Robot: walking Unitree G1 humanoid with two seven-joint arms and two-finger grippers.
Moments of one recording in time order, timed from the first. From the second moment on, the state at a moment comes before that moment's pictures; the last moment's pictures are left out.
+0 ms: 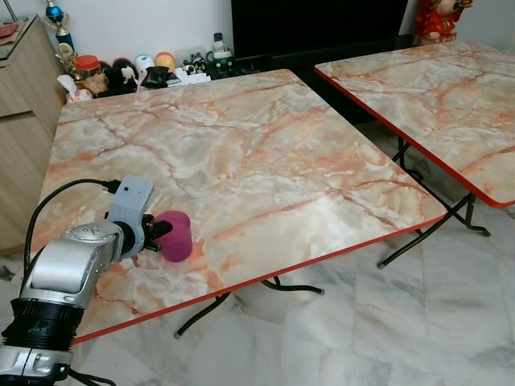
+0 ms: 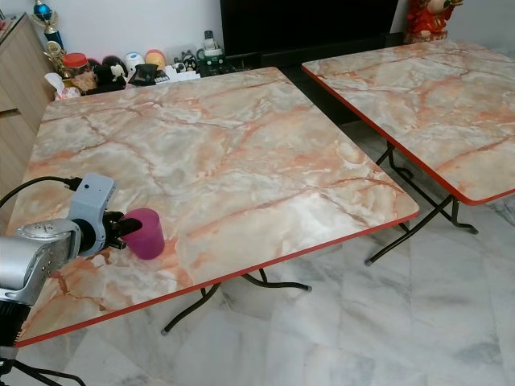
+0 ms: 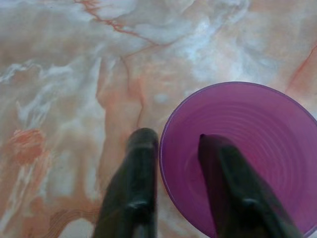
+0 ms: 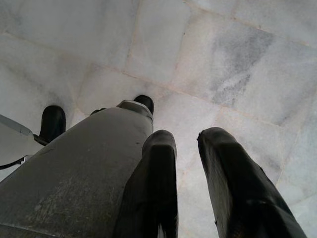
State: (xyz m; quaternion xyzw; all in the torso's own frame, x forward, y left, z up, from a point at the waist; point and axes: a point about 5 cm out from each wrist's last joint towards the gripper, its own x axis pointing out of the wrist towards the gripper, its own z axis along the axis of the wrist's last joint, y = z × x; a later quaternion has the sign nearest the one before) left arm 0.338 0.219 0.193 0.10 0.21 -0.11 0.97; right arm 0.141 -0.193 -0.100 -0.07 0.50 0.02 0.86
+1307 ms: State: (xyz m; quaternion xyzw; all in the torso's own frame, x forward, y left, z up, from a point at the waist) left arm 0.339 0.222 0.199 -0.07 0.00 0.01 1.00; right arm 0.142 -0.195 -0.100 -0.07 0.50 0.02 0.86
